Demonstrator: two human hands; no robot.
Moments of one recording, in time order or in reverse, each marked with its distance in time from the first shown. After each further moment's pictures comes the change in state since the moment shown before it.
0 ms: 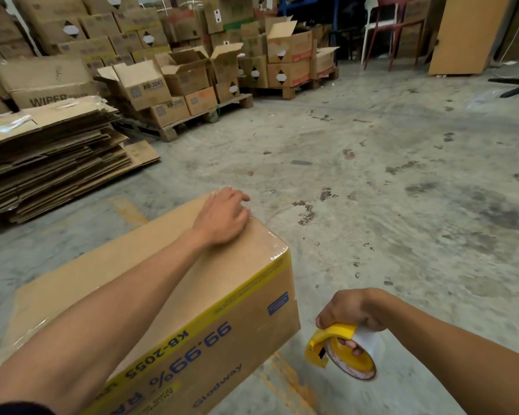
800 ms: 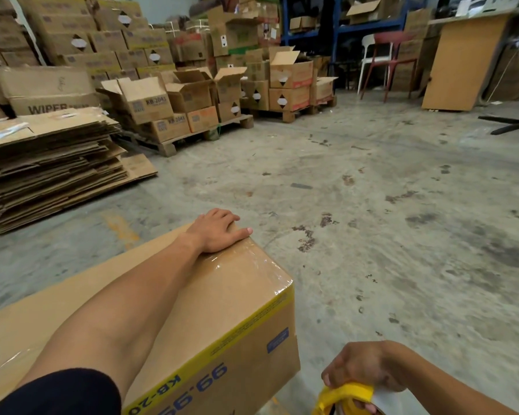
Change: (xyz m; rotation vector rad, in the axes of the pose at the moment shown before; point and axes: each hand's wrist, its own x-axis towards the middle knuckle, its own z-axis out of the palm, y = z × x) left_hand 0.022 -0.048 -0.013 0.218 -0.269 -0.092; right_hand 0.000 0.022 0.027 -0.065 -0.054 -0.070
